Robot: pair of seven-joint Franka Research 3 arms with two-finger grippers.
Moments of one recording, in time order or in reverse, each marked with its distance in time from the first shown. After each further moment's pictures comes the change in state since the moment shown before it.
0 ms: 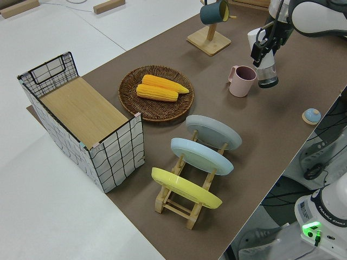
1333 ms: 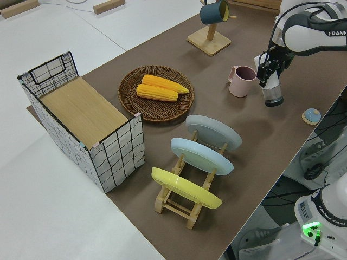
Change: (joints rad) left arm -0.005 0.095 -0.137 -0.133 -0.005 0.114 -0.040; right arm -0.175 -0.095 0.008 0.029 -0.061 -0.029 -0.287
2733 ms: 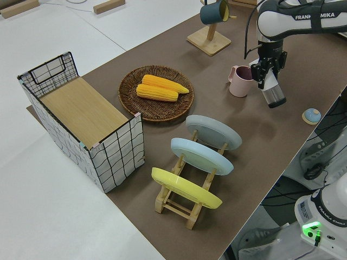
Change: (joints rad) left arm 0.002 0.235 0.013 0.242 0.038 -0.279 -0.006; right arm 0.000 -0.007 0.010 0.010 0.000 0.000 0.000
